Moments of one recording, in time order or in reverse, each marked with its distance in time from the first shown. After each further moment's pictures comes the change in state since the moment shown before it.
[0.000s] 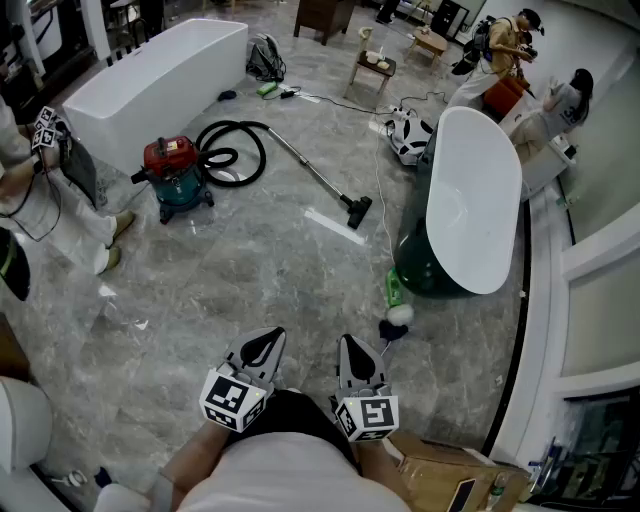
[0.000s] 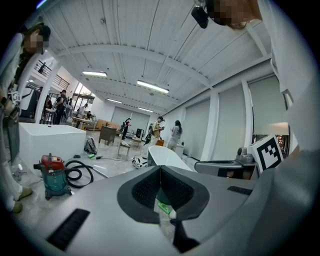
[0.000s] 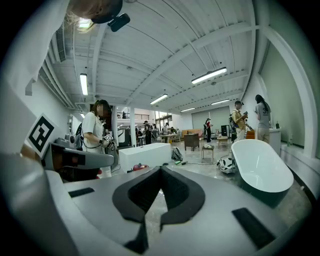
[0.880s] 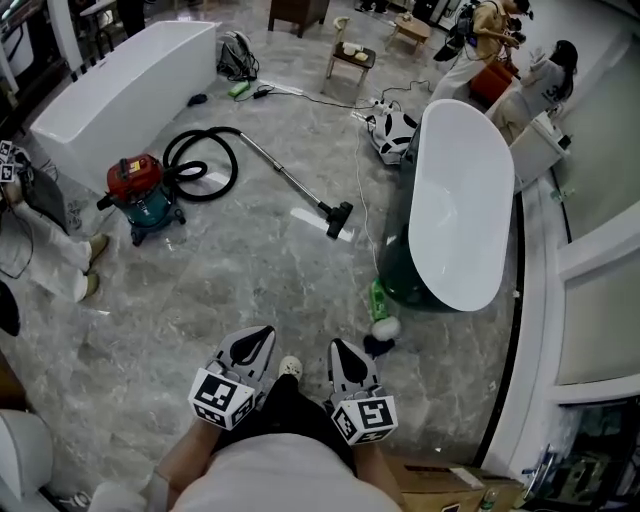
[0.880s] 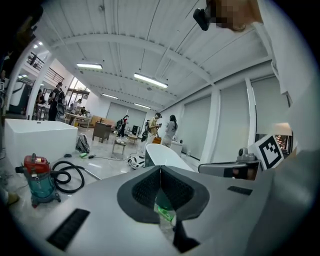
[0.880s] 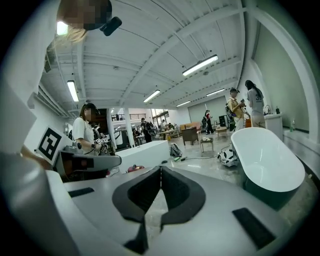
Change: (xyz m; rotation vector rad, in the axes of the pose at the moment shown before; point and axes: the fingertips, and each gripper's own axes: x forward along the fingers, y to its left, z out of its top) left arm 0.153 0.047 0.023 -0.001 0.028 -0.036; right arm 0.101 -0.109 0.008 0.110 0.034 0.032
